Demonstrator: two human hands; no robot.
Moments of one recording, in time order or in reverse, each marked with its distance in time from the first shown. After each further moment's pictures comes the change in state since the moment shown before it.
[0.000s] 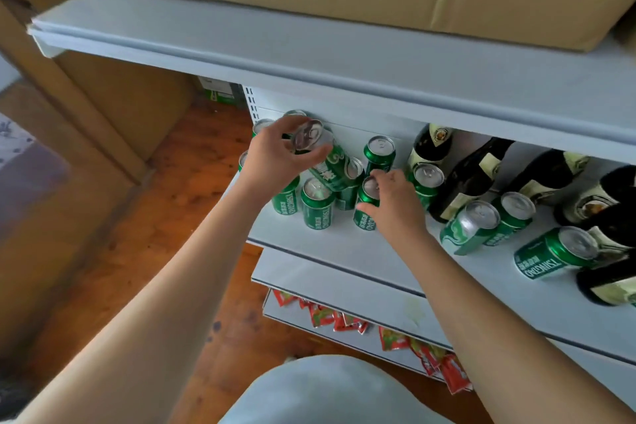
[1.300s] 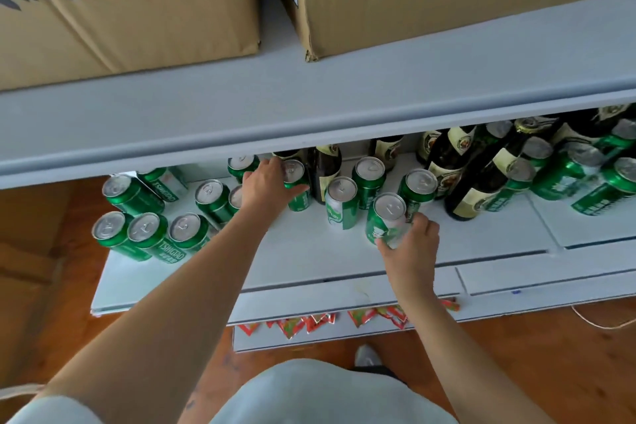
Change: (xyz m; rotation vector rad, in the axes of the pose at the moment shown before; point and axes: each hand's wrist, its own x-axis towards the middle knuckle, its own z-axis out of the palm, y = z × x) left_hand 0.033 0.030 0.215 0.775 -0.357 0.101; right_hand -0.150 0.146 -0.039 0.235 0.441 0.740
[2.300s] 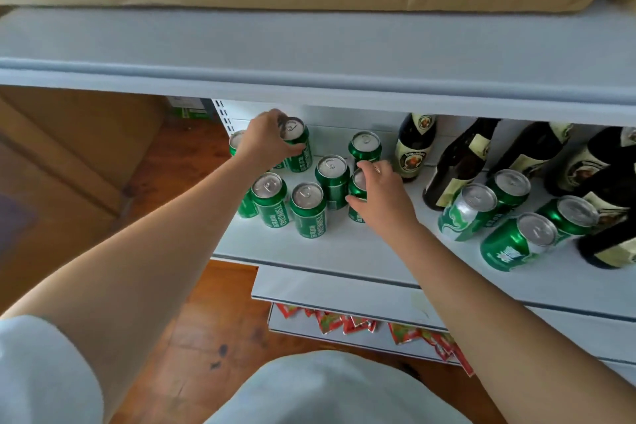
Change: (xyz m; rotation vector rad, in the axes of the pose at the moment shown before) left_hand -0.002 -0.196 -0.093 -0.226 0.209 -0.111; right_hand -0.020 -0.192 0.124 -0.262 -0.405 -0.668
